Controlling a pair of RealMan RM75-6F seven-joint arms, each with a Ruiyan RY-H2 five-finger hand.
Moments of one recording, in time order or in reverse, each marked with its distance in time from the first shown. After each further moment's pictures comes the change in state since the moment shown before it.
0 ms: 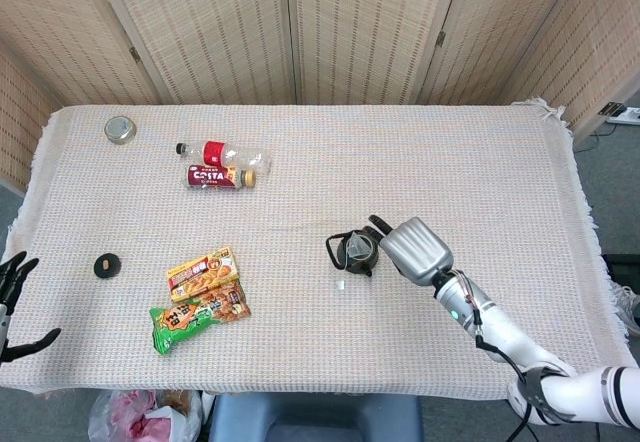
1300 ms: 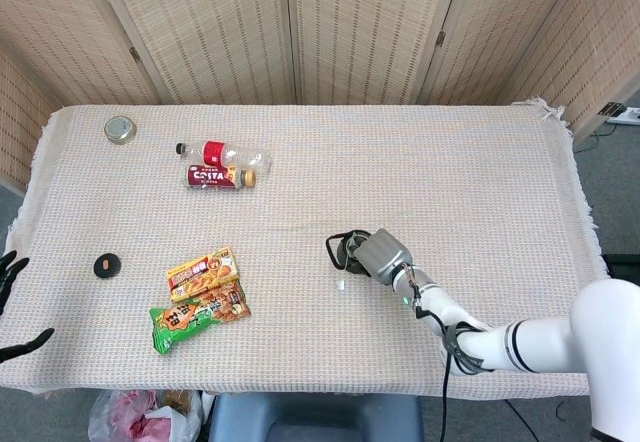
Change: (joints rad) left arm 0.008 0.012 0.001 0.025 0.011 0.021 -0.074; right arm 0.364 -0.266 -0.188 0.248 0.460 -0.117 -0.131
